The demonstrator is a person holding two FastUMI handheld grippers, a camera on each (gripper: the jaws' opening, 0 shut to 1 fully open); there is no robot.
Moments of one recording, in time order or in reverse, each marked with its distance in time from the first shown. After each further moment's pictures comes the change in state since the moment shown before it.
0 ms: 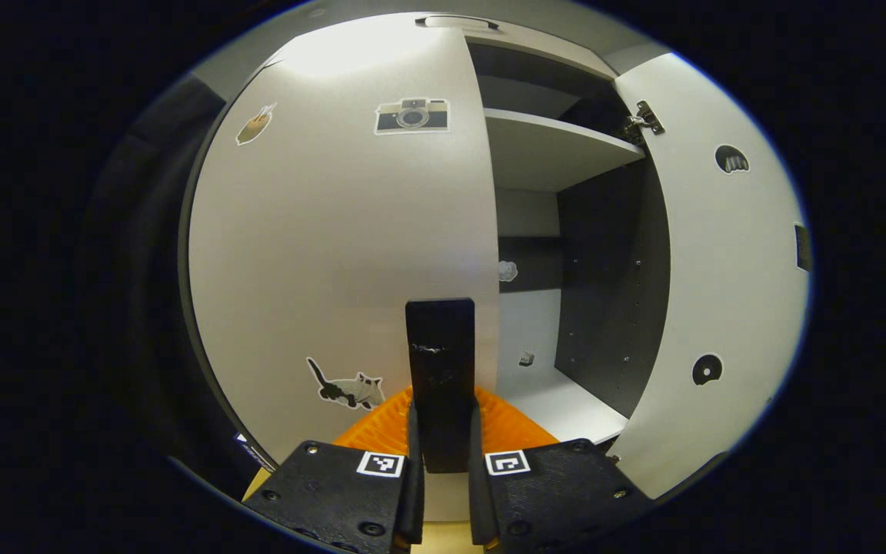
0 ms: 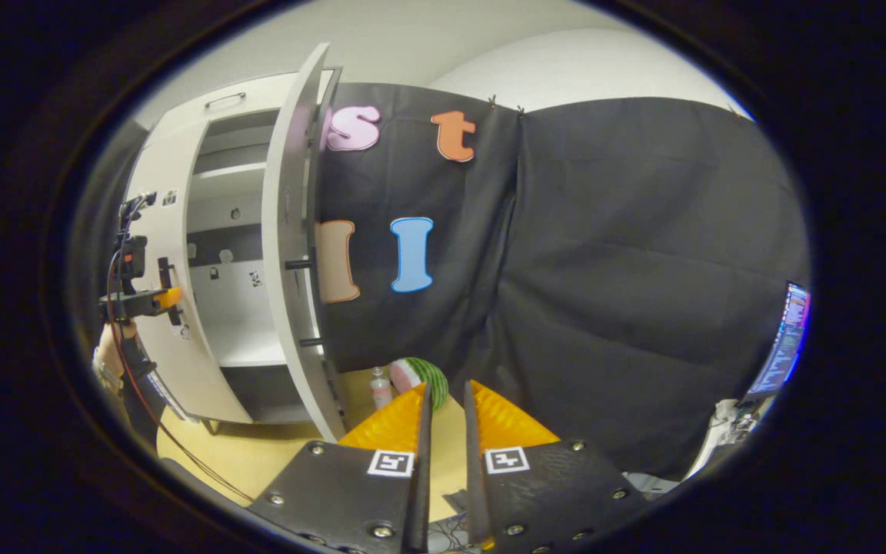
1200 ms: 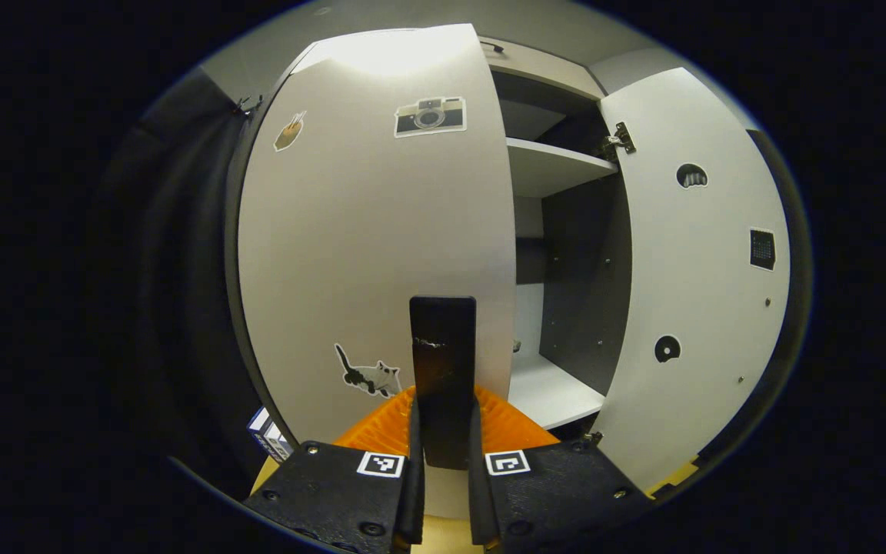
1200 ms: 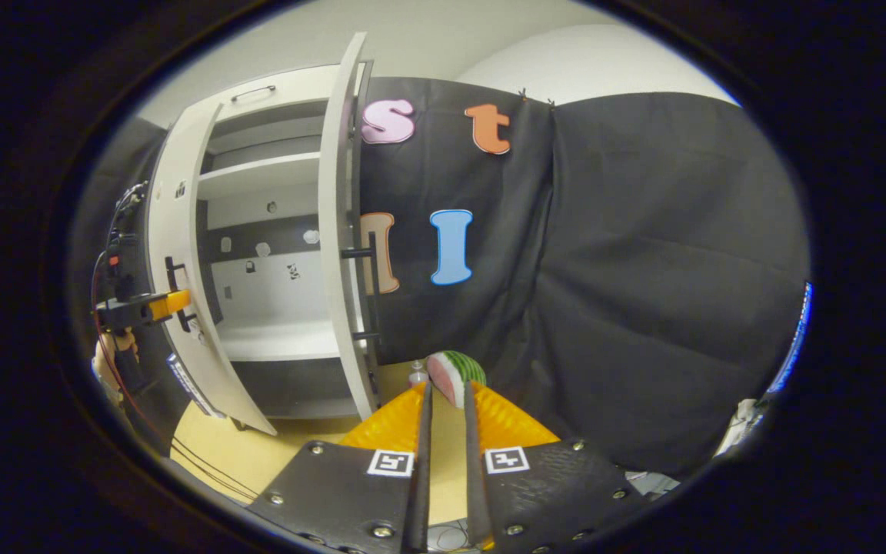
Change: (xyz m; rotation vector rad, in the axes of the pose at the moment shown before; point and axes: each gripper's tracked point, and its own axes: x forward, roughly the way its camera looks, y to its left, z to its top) left arm -0.048 0.012 -0.007 -0.004 0.002 -0.056; right arm -0.003 0.053 -0.010 -0.002 0.032 0.129
